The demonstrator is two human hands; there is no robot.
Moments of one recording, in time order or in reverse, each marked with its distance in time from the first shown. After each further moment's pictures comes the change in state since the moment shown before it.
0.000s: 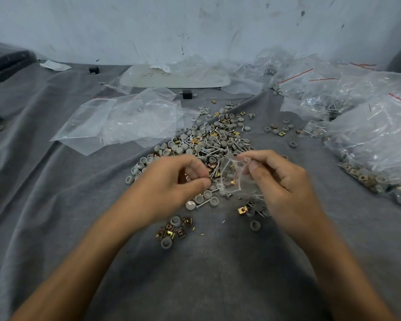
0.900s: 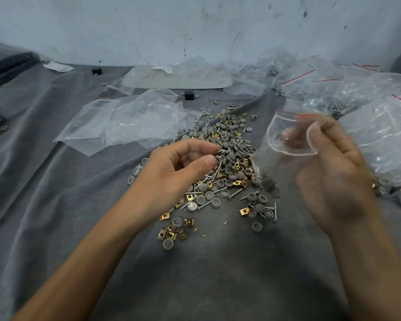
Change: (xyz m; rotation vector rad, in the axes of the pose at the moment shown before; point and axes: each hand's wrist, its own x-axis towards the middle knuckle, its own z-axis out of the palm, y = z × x) left_hand -0.004 0.025 0.000 -0.431 0.093 0.003; right_hand 0.026 -0.012 -0.030 0.743 0.139 -0.036
